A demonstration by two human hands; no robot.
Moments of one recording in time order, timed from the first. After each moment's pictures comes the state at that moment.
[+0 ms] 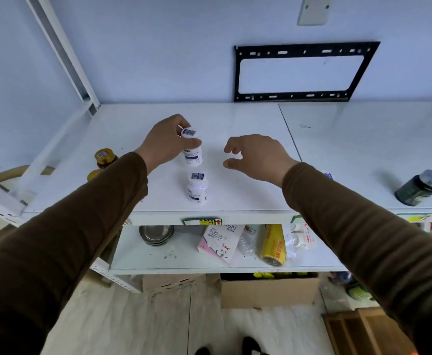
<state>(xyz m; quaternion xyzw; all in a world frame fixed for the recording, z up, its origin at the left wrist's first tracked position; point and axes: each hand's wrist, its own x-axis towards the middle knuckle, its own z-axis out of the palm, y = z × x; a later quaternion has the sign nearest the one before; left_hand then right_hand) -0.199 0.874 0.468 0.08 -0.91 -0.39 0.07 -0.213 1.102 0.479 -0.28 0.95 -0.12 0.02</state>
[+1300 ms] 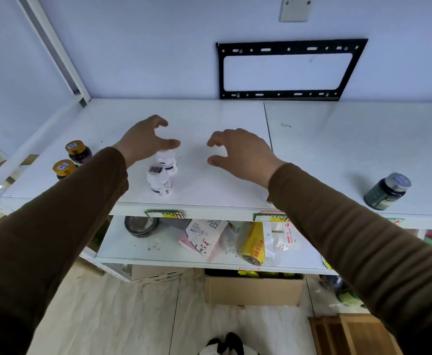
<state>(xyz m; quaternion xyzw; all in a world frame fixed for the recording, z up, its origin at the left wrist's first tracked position) -0.199 0.927 0.475 0.16 -0.94 -0.30 0.02 -0.230 1.173 0.480 -0.36 0.92 -0.16 0.01</state>
